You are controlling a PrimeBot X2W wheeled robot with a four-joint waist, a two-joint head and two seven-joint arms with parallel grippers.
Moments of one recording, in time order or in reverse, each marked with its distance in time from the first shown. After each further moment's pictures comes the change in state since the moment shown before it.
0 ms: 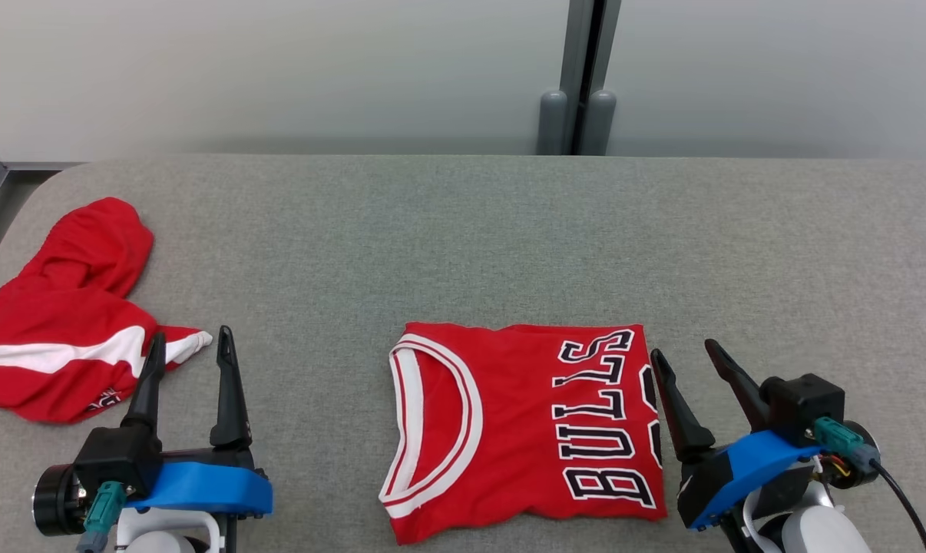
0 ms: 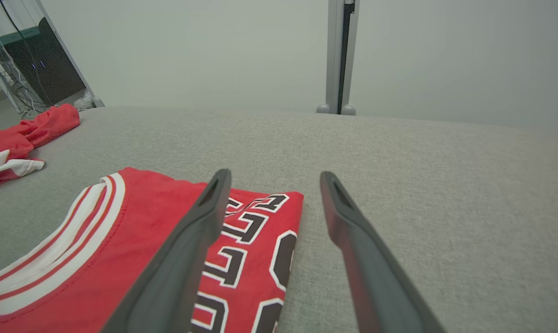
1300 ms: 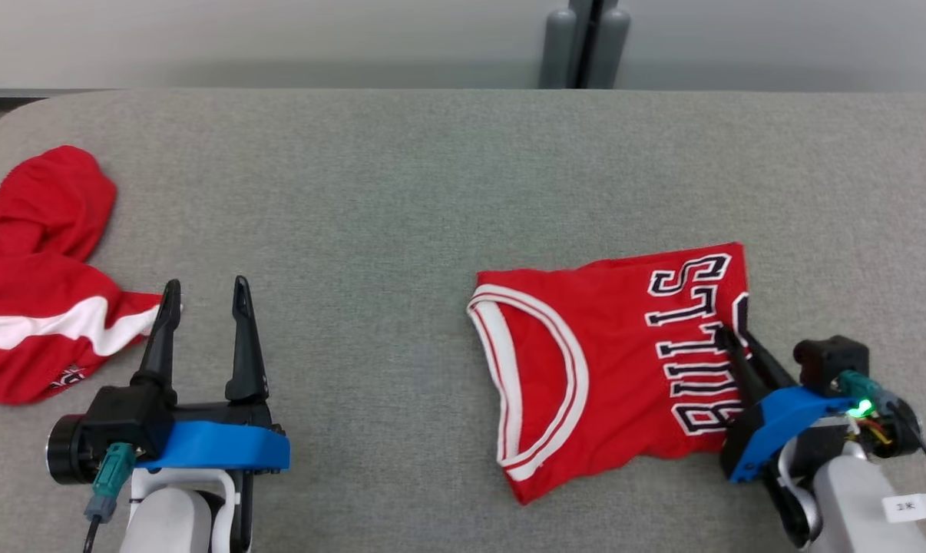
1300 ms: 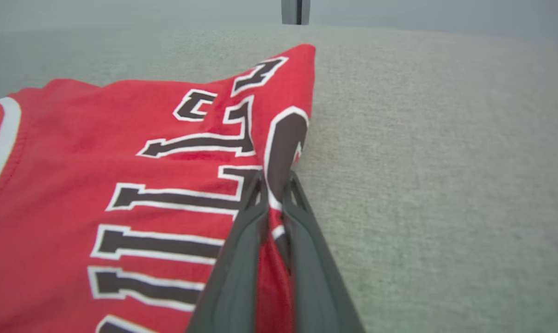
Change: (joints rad) left arm -0.078 -0.074 0.041 -0.007 0.062 -0.061 0.000; right arm -0.187 -0.047 -0.086 0.351 -0.047 0.001 -0.055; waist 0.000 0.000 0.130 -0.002
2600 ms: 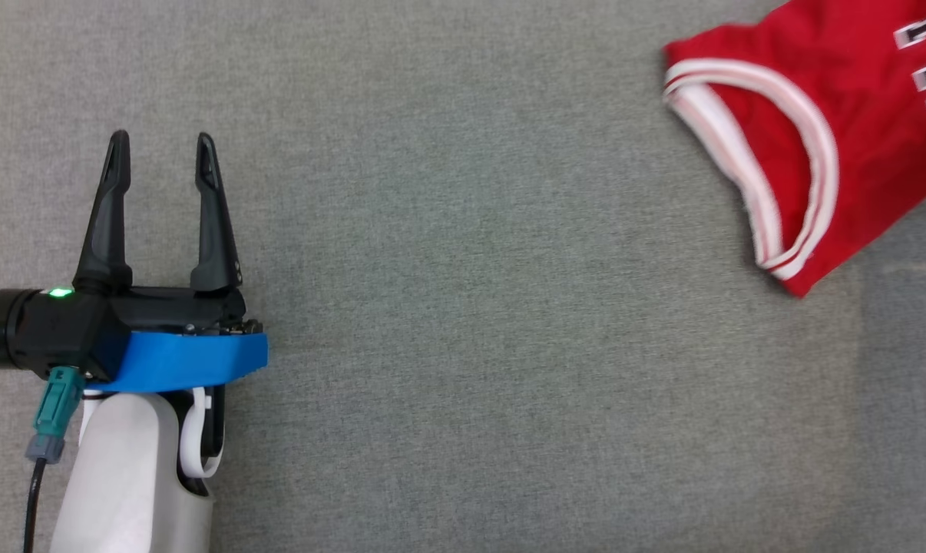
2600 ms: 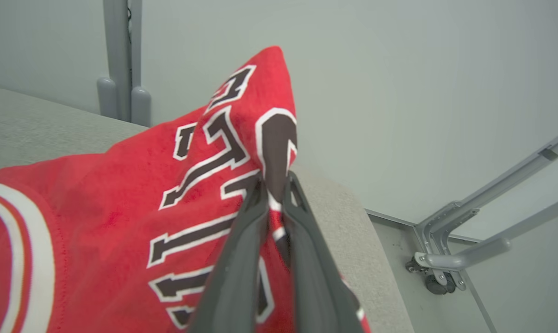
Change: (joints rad) left arm -0.185 0.032 0.001 -0.128 0.051 -0.017 0.000; right arm -0.412 -0.375 -0.065 -0.117 -0.004 0.000 0.086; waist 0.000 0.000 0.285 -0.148
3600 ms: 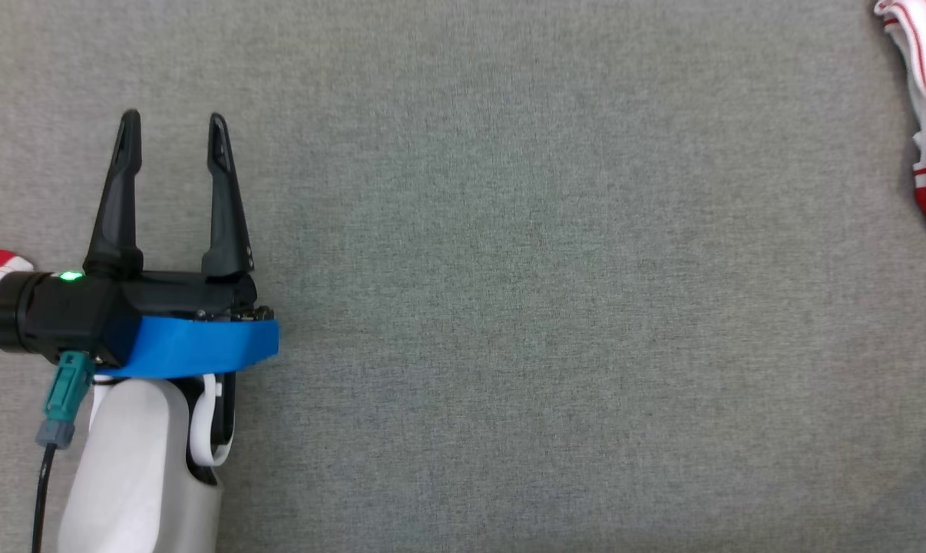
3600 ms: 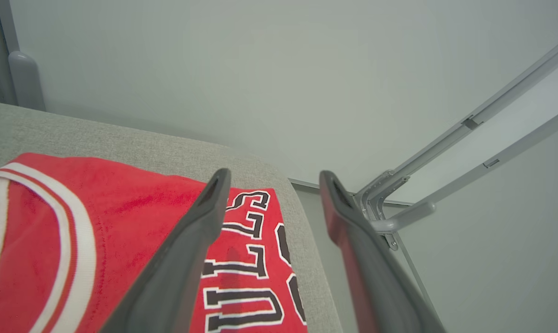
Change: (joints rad) left arm -0.039 -0.003 -0.027 0.008 -0.010 0.013 0.000; right arm -0.118 -0.129 -0.184 0.217 -0.124 0.000 0.002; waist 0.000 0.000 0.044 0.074
